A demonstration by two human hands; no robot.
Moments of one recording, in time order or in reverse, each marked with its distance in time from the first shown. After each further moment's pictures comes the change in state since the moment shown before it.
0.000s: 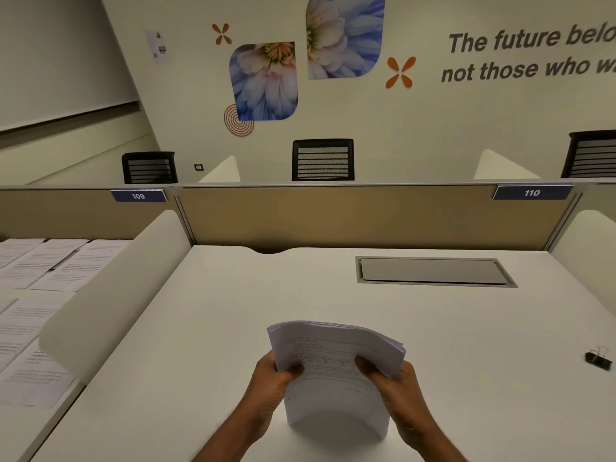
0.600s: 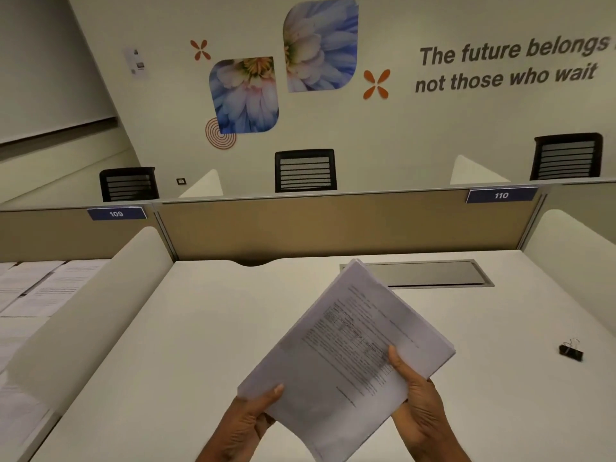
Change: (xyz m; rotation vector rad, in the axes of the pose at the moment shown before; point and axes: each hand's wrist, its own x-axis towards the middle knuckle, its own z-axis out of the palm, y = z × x) left_hand -0.001 -0.029 -0.010 -0.452 -0.099 -0.090; right_hand -0.002 -0.015 -0.028 0.709 0.263 0.133
